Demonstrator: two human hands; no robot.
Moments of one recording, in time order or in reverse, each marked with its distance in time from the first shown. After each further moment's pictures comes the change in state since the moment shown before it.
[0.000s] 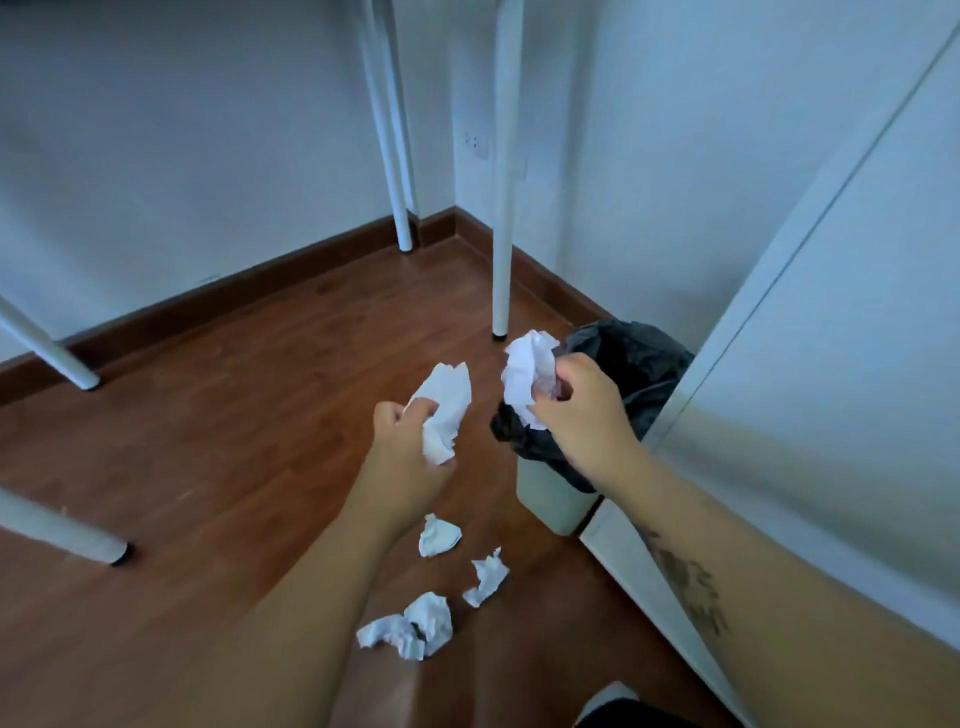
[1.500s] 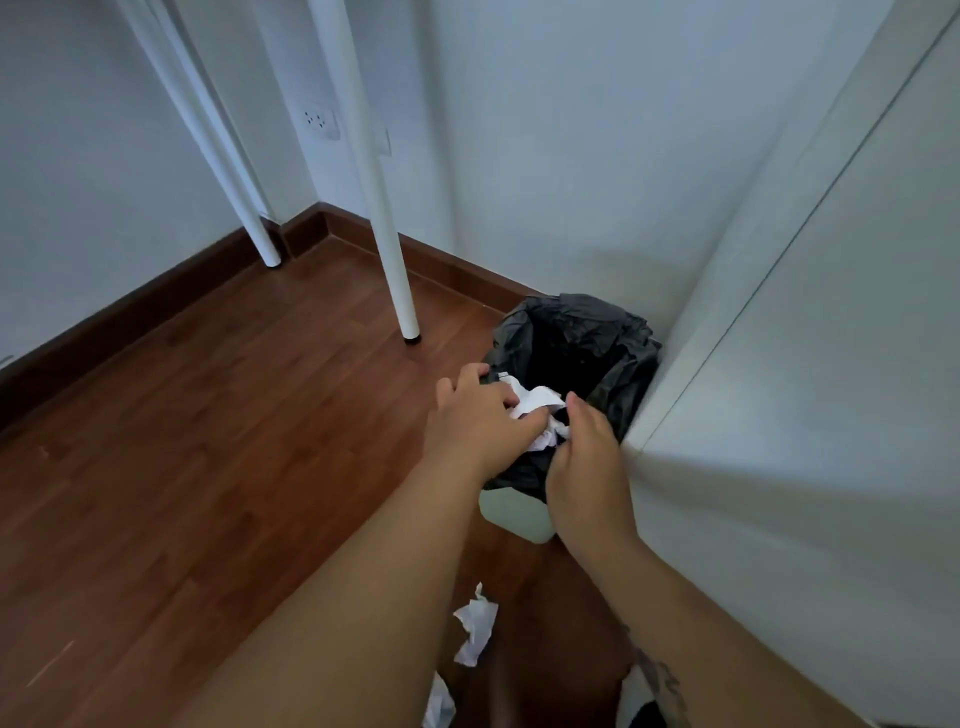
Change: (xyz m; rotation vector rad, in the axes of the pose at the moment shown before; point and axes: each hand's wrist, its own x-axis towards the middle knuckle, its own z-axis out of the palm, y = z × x) left_hand 0.124 0.063 0.112 0.200 -0.407 0.216; right_hand -0.003 0.093 0.045 -0.173 0.376 0.335
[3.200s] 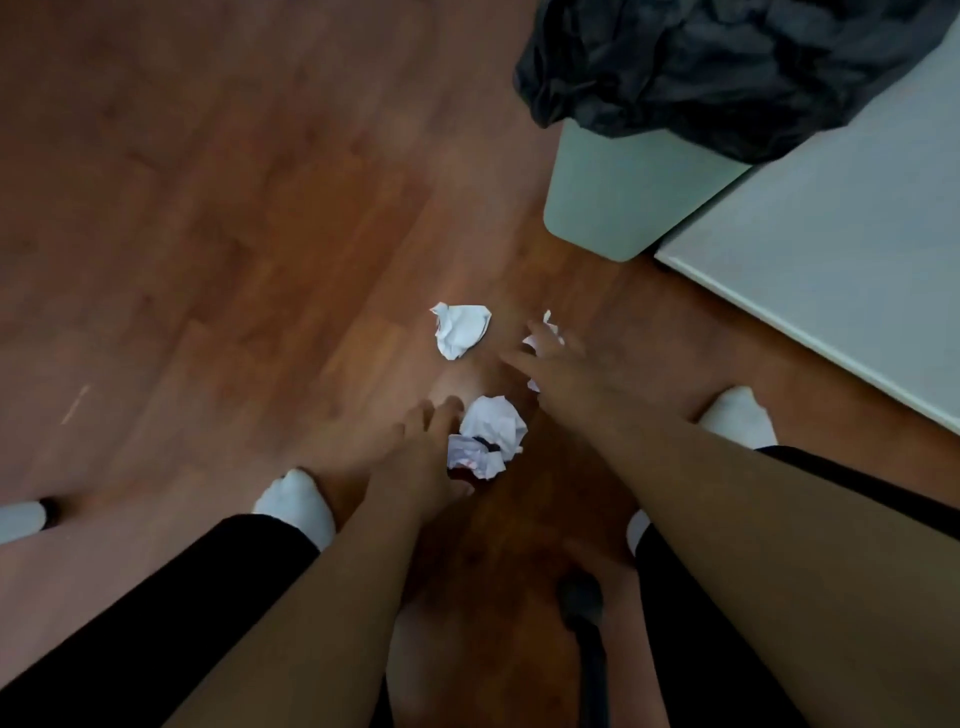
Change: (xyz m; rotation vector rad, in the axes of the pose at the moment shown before) left_hand -0.194 -0.289 0.173 0.178 -0.551 -0.169; right_hand -0.135 0.145 0.194 -0.636 -0.971 -0.275
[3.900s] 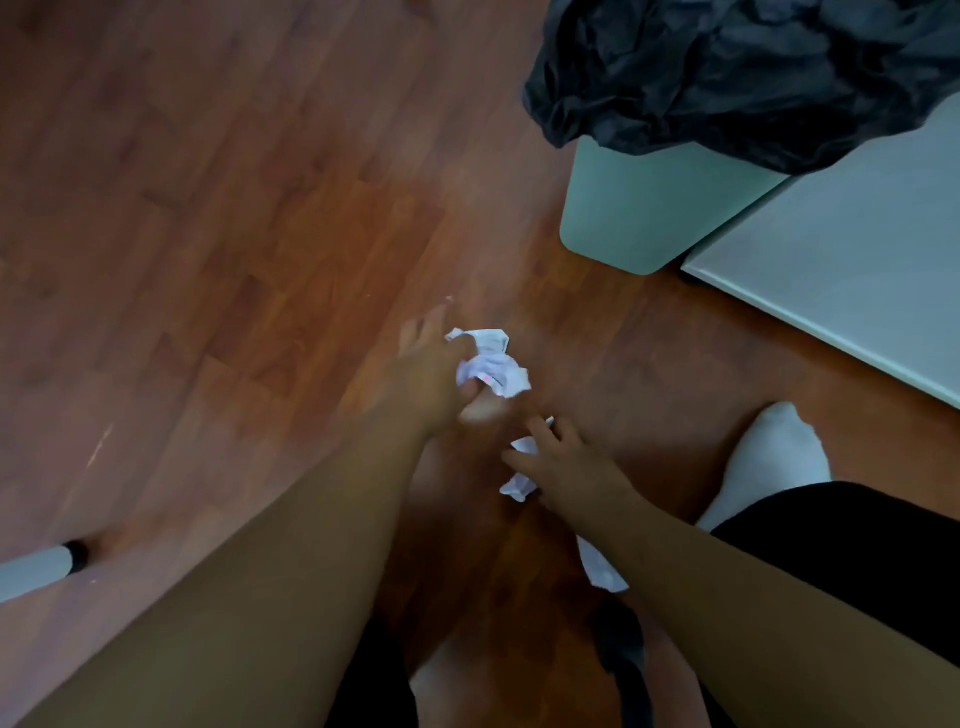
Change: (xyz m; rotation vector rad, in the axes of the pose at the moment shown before) left_hand 0.076 0.011 -0.083 0.139 0.298 0.210; right_hand -0.027 -0.042 0.055 -0.052 0.085 -0.004
